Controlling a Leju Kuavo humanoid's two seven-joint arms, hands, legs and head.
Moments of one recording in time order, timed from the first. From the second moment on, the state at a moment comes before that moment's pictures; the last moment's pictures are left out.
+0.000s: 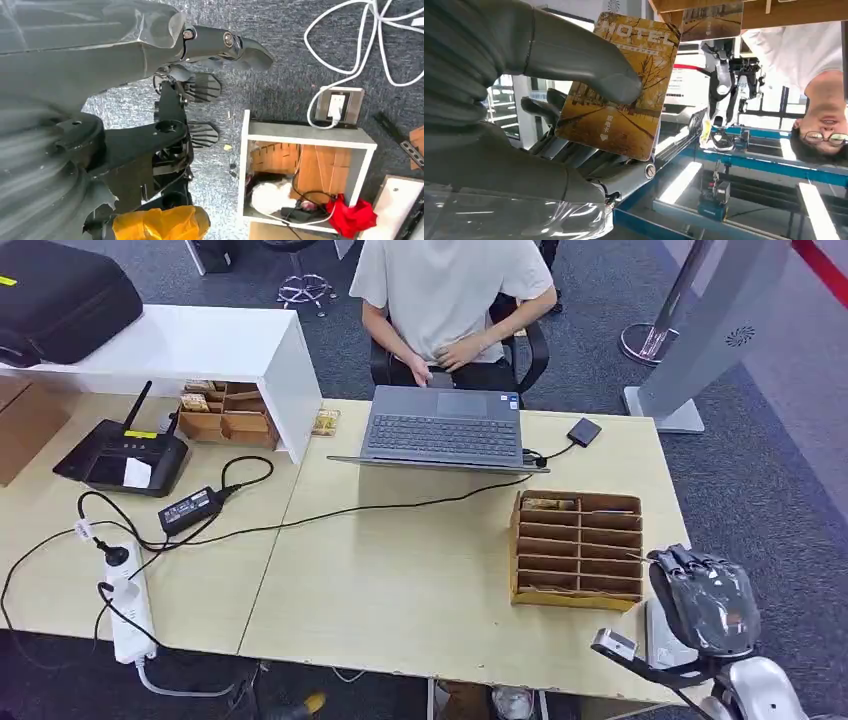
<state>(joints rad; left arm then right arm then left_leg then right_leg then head) -0.14 -0.11 0.25 -0.28 0.15 -0.08 -0.06 -0.01 -0.30 0.04 -1.45 1.31 -0.69 -0.32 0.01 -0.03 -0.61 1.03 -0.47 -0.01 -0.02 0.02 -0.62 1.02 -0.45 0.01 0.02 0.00</state>
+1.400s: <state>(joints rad) -0.11 -0.08 0.25 -0.28 0.14 -0.13 -0.04 0.04 -0.28 -0.02 -1.38 1.42 -0.69 -0.22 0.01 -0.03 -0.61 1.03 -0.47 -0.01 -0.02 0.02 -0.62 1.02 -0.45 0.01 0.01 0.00</state>
